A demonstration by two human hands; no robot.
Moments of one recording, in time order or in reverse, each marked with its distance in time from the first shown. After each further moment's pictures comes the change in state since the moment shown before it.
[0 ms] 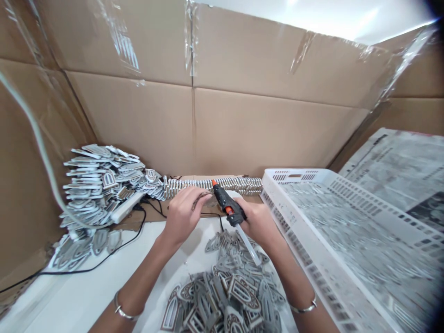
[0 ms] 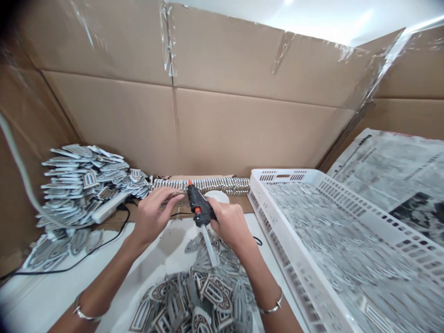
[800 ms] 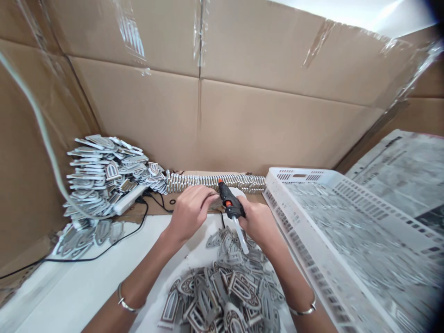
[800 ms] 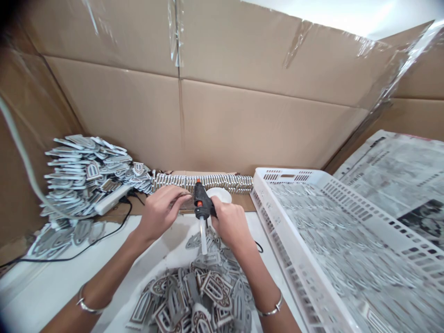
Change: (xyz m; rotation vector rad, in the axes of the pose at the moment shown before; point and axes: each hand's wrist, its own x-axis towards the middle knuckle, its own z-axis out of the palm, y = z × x) left_hand -0.003 0.002 0.004 0.067 -0.089 0.022; right_hand 0.001 -0.003 0.013 -0.171 -0.086 0.118
